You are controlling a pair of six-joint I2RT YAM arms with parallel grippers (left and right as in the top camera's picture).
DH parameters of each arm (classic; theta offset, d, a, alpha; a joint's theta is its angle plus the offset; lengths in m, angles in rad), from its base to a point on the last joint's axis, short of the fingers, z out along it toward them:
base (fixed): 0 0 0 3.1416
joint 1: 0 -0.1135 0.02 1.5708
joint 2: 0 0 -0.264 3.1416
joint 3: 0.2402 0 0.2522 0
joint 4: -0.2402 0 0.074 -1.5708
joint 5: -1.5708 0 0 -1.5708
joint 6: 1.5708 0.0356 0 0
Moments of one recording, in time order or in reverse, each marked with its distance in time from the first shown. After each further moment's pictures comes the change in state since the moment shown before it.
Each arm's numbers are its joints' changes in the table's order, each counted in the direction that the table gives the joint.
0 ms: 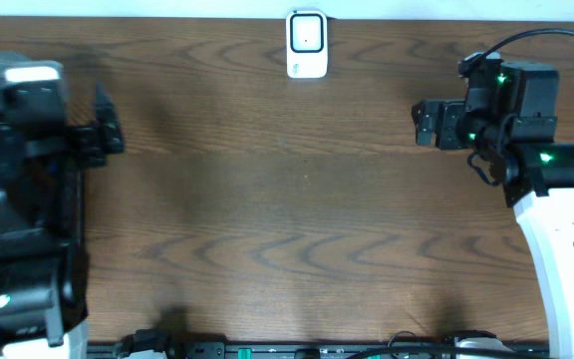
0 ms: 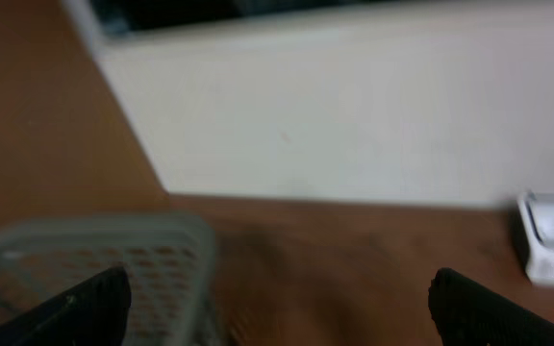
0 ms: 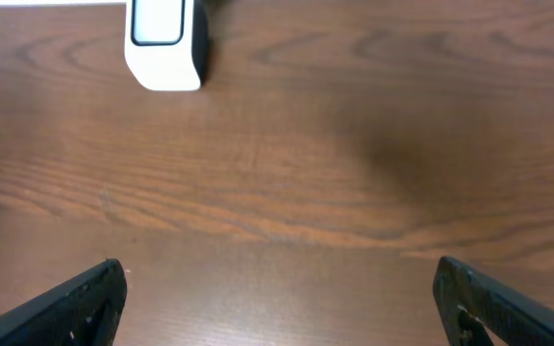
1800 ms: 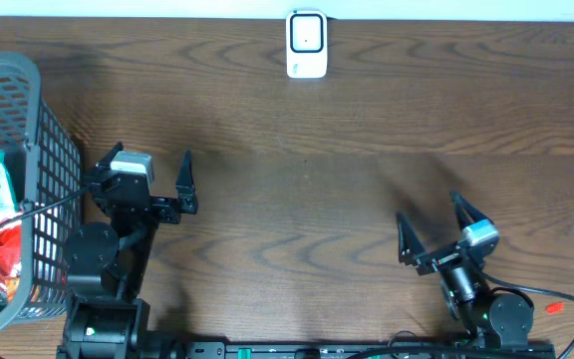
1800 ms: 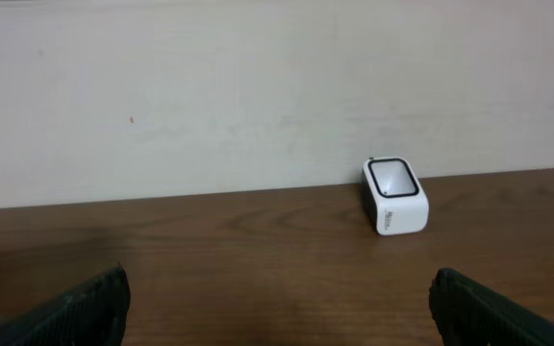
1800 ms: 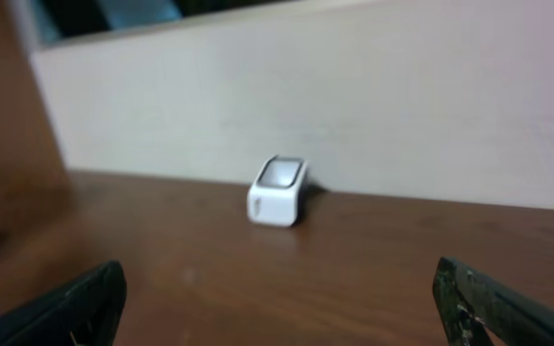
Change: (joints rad) left arm 0.203 -0.363 -0.745 0.483 -0.164 -0.105; right arm 0.000 -1.348 -1.265 0.830 0.168 0.105
